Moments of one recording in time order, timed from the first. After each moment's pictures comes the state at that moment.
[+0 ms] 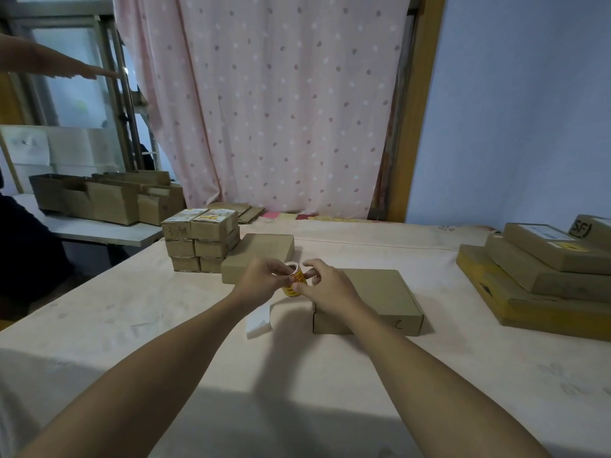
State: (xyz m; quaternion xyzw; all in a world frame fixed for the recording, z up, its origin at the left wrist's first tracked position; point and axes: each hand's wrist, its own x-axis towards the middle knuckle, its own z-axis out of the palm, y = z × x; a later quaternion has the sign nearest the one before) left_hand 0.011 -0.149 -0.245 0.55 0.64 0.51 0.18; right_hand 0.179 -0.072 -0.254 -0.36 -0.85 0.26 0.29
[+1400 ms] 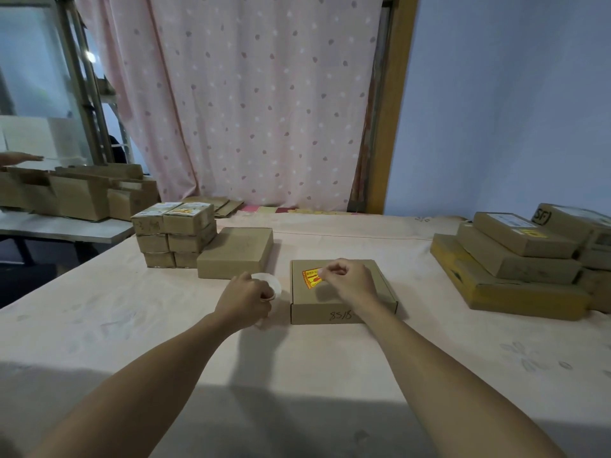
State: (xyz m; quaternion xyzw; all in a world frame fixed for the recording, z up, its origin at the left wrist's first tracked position) left_hand 0.024 -0.147 -0.295 0.65 0.73 0.20 -0.10; right_hand 0.248 -0.049 -0.266 -0.44 -0.71 0.36 0.41
